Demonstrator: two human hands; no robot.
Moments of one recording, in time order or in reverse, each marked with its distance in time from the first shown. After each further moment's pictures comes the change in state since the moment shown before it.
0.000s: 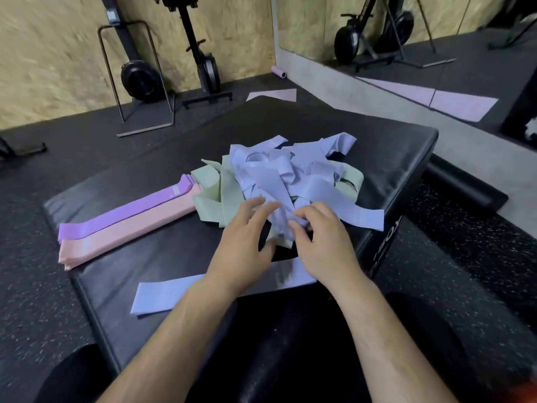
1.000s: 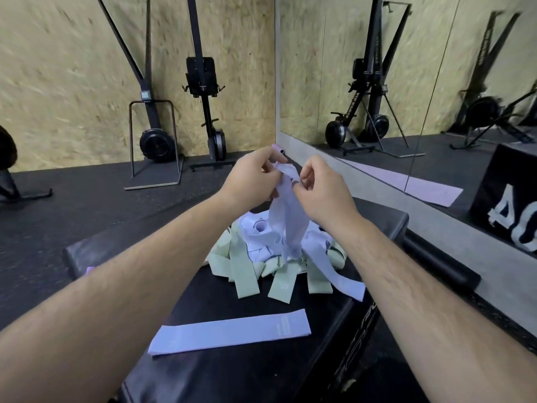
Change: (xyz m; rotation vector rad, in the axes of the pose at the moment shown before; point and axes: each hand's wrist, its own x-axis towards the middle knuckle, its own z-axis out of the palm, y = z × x) left_hand 0.132 0.096 -0.163 -0.310 0.160 -0.070; right_hand 0.128 -0.123 -0.103 -0.034 0.135 -0.117
